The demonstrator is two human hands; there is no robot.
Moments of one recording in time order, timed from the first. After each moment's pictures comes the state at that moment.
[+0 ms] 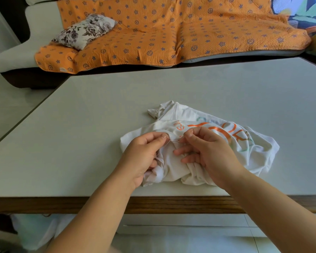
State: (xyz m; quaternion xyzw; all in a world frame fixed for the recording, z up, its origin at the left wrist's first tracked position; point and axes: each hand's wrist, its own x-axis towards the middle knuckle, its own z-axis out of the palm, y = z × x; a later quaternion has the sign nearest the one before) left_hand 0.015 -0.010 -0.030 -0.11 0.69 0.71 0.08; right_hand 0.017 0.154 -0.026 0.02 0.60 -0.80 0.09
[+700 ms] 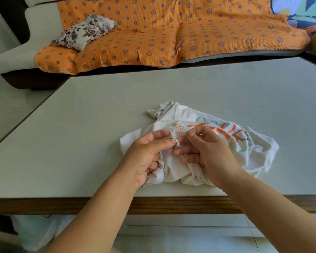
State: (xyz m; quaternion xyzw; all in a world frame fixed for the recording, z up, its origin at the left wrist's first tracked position) left_hand 0.014 -0.004 -0.026 -0.12 0.62 0.76 0.12; right_hand 0.016 0.151 -0.027 0.03 0.58 -0.81 0.08
